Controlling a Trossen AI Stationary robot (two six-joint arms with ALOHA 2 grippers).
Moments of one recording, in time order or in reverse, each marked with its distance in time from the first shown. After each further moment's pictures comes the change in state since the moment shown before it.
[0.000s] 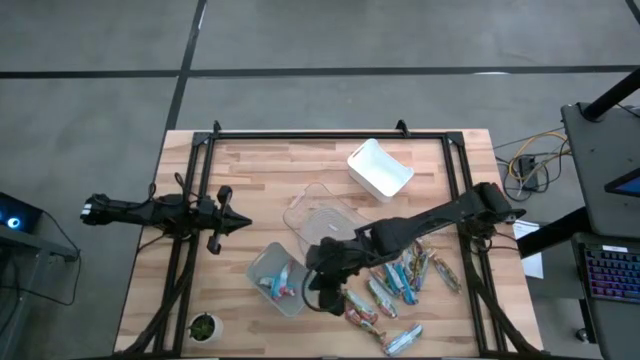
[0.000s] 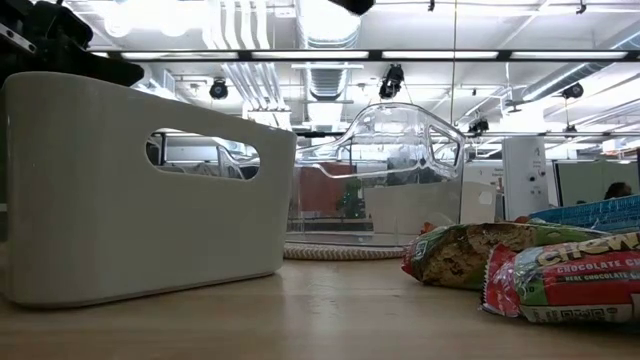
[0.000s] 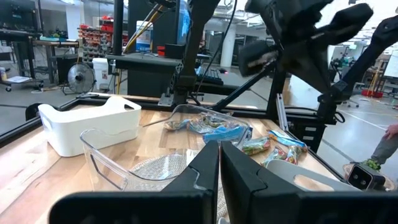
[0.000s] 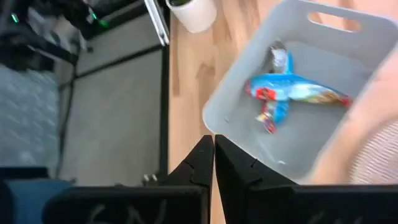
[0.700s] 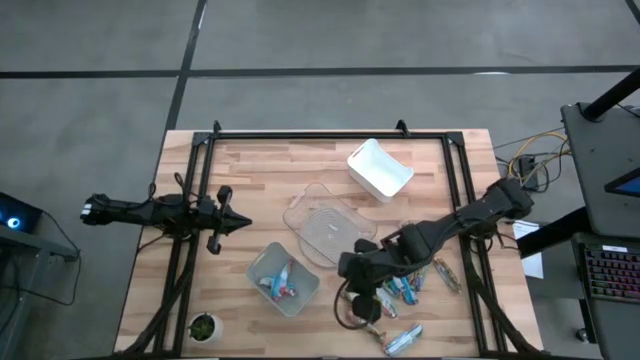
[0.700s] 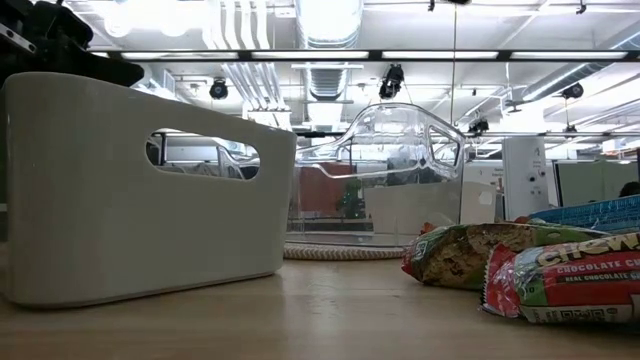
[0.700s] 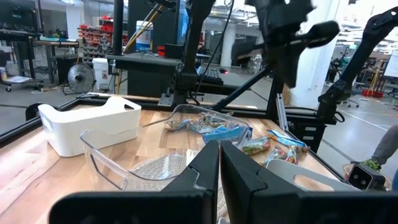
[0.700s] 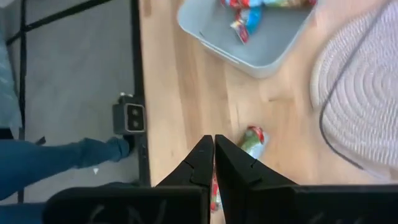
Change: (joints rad) left arm 0.000 0.000 0.000 0.000 0.000 0.000; right arm 0.097 -0.153 -0.137 -0.227 0.061 0.081
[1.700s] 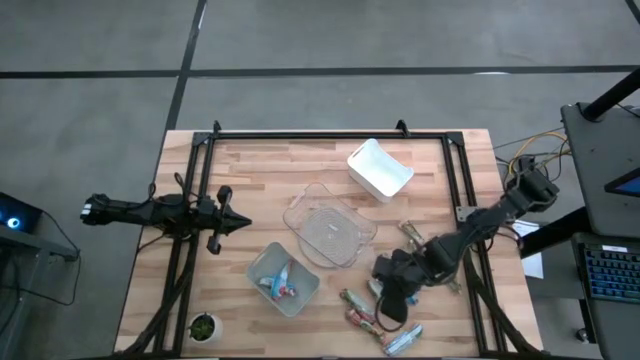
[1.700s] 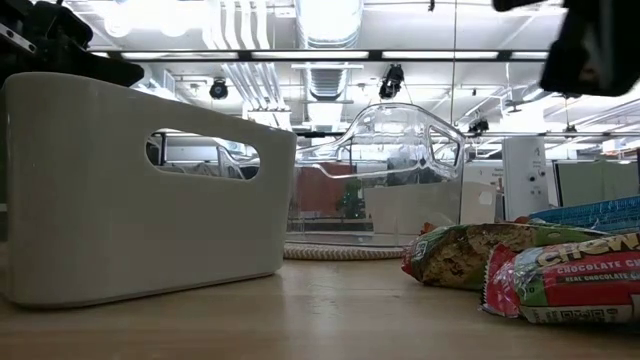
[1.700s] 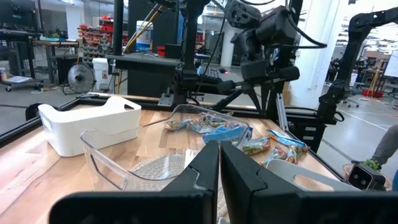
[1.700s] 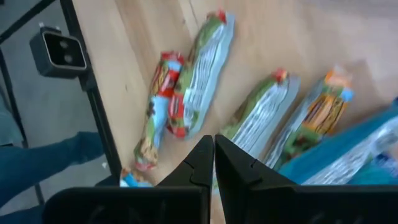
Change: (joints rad) left arm 0.000 0.000 0.000 0.000 0.000 0.000; right arm 0.138 -0.213 -0.545 0.223 0.045 0.342
